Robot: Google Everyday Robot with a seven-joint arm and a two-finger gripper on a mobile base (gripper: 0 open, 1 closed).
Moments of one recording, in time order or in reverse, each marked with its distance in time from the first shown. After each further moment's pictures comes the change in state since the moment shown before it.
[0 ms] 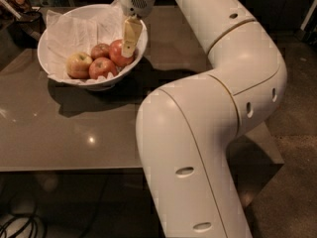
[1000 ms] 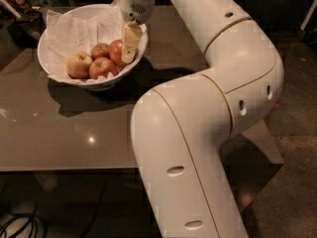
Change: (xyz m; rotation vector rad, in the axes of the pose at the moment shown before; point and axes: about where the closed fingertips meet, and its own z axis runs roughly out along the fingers) arm 0.002 0.005 0.015 -0.045 0.016 0.001
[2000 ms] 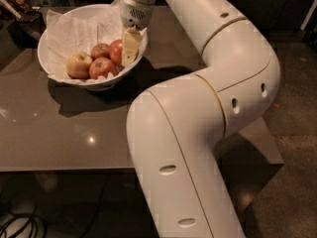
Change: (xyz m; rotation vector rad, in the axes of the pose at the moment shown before) arm 0.004 0.004 0.015 -0.045 0.009 0.010
